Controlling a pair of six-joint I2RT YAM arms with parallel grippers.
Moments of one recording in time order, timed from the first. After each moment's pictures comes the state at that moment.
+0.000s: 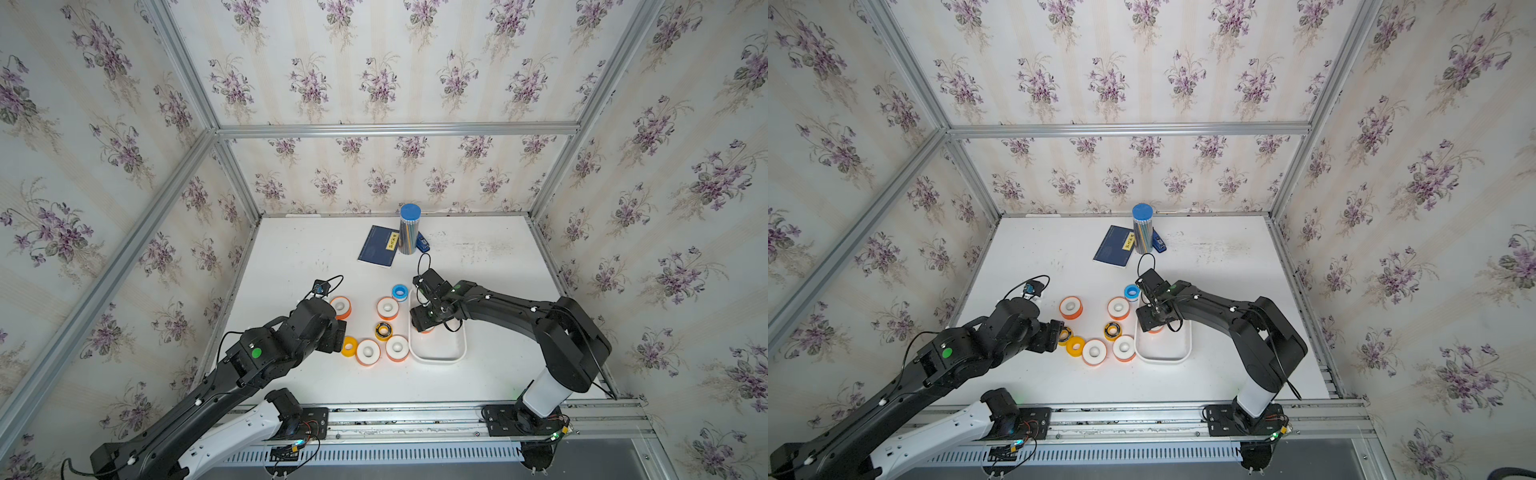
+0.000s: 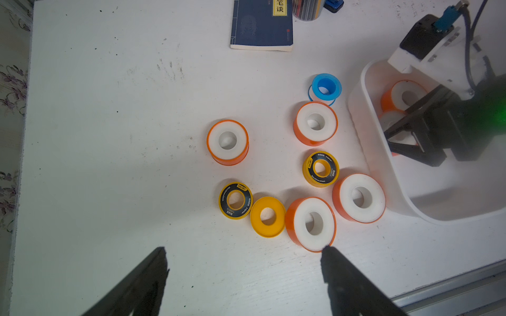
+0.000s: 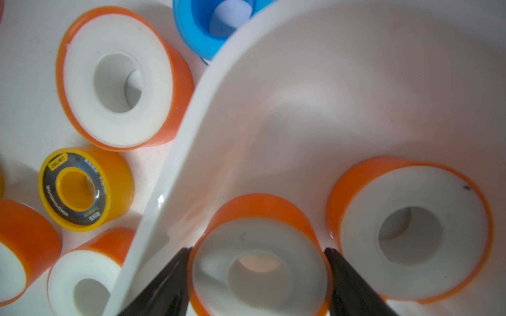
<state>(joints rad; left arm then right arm) -0.78 0.78 0.93 -1.06 -0.36 -0.46 0.76 1.68 1.03 -0.58 0.00 0.31</state>
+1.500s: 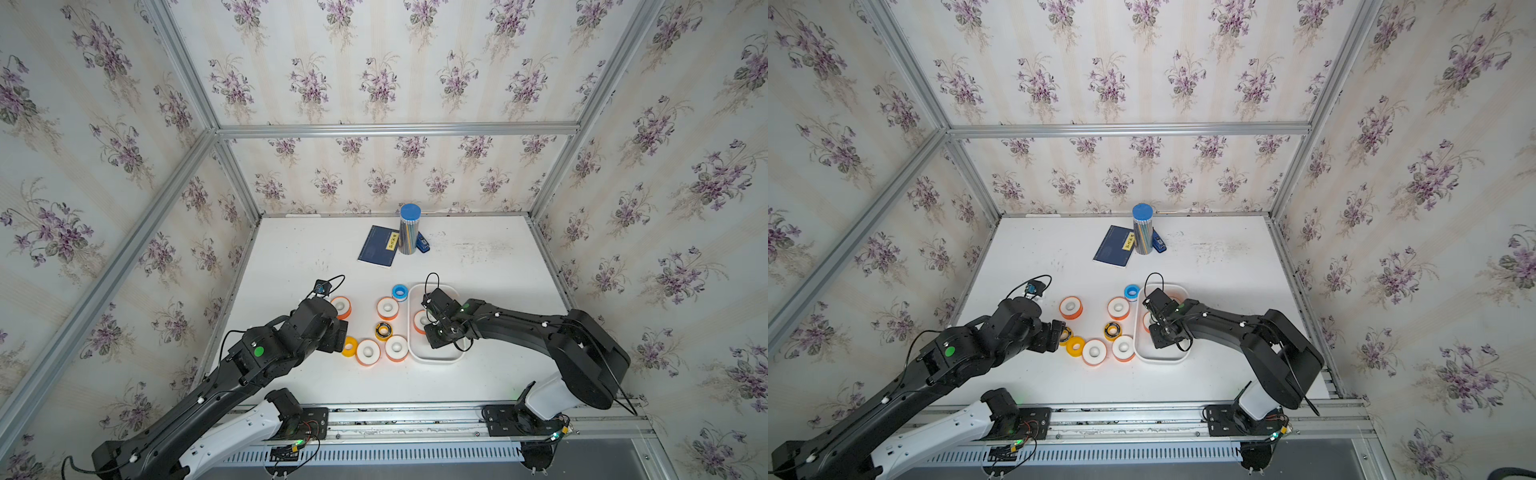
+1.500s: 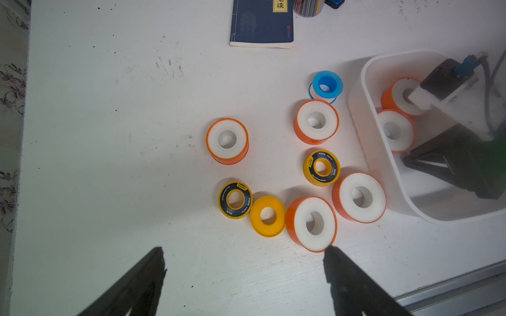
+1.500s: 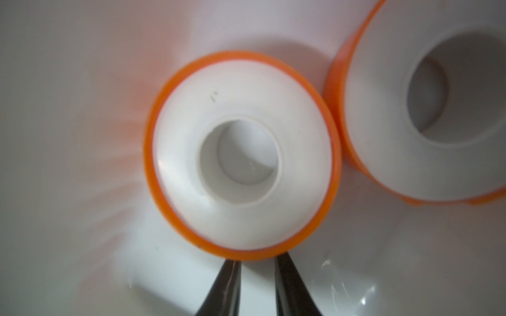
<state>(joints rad) -0.78 0.79 0.93 -1.06 -0.36 -0.46 0.81 1.57 0.82 -0.54 0.01 0.41</state>
